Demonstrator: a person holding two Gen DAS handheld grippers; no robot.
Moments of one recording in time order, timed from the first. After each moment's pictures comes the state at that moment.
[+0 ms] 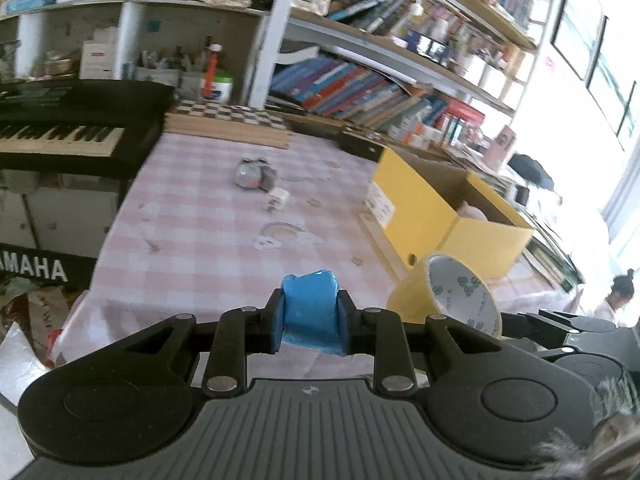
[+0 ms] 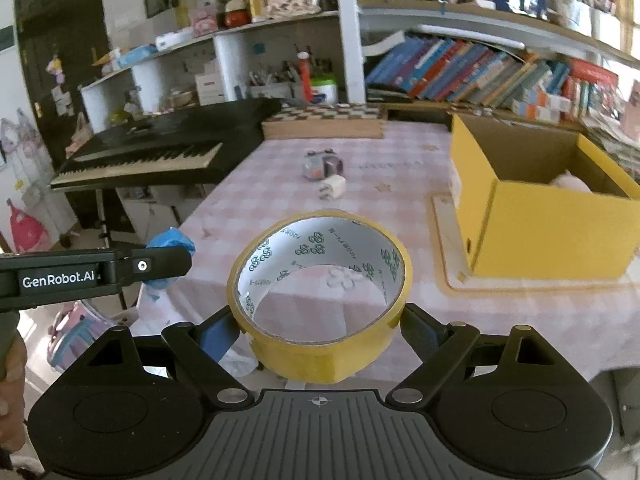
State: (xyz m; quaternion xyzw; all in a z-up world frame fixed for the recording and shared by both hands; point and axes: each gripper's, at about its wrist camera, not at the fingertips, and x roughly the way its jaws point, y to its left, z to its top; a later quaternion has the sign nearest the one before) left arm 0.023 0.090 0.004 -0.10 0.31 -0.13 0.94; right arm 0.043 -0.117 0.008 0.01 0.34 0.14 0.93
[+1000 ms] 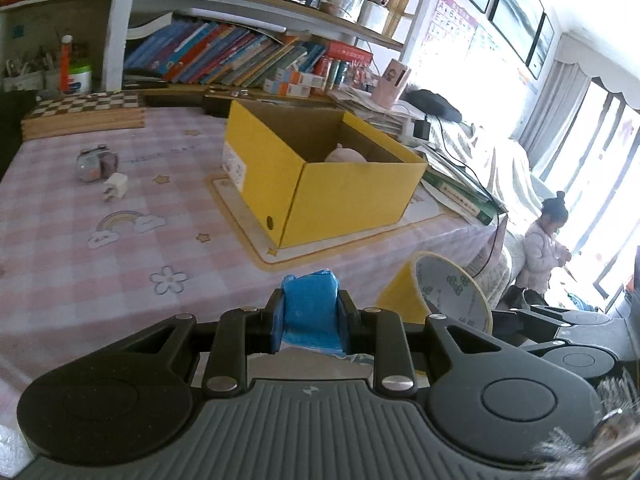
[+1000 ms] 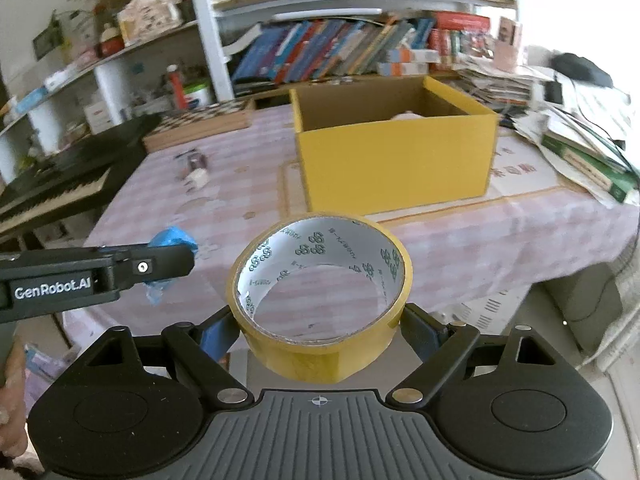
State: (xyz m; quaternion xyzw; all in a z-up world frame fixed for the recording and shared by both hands) left arm 0.042 -0.026 -0.004 -0.04 0.33 -0.28 0.90; right arm 0.001 -0.218 0.002 0.08 0.36 -0.02 0.93
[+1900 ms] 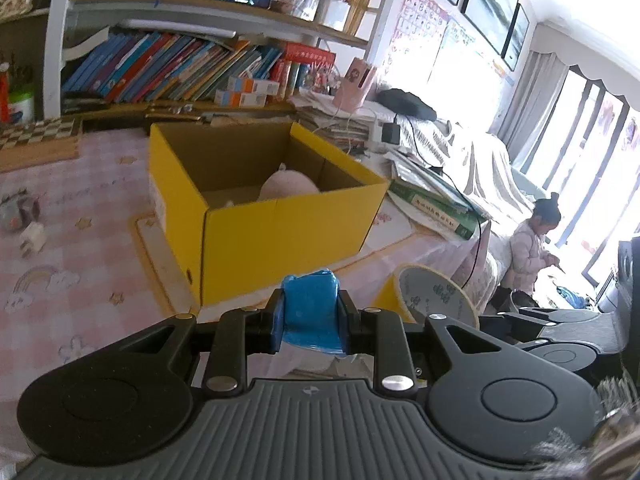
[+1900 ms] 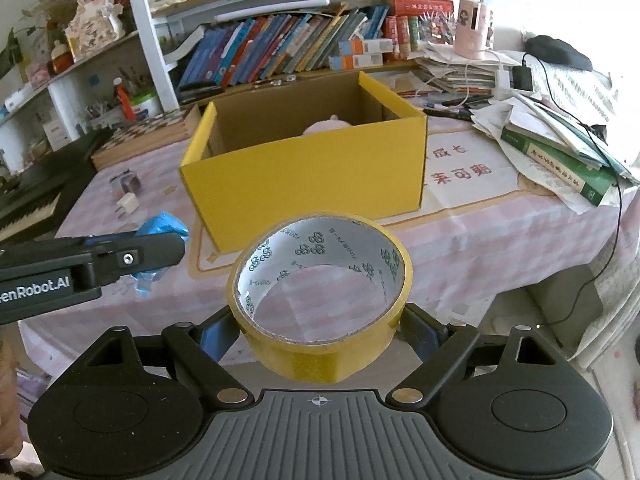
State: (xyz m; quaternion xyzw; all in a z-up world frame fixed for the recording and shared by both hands) left arm 0.088 -0.124 0.002 -0.03 0.31 -0.31 0.90; right arm 0.045 -0.307 0.001 0.09 0.38 -0.04 0.92
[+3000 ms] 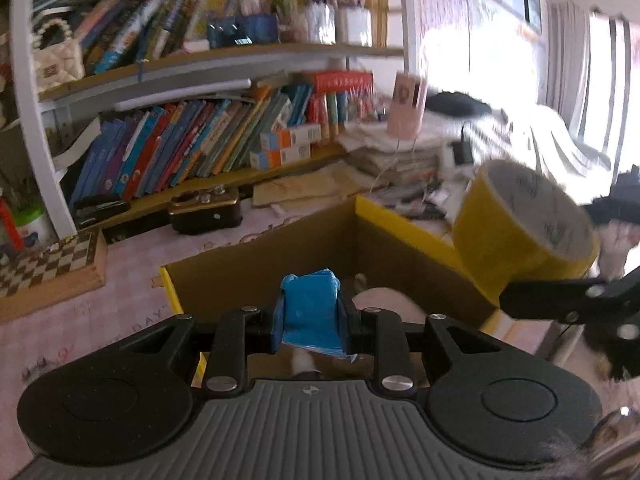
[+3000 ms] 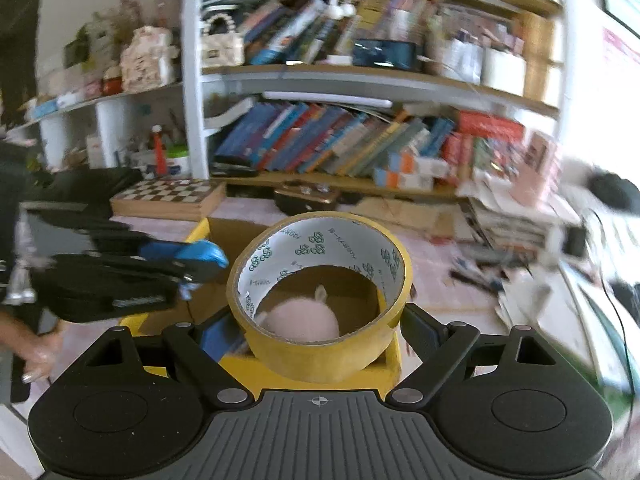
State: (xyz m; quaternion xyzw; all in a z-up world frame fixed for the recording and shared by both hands) left arm 0.244 -0.212 0.025 0.11 0.25 -0.24 0.93; right arm 0.173 -0.375 0.067 -0.04 0.27 0.08 0.96
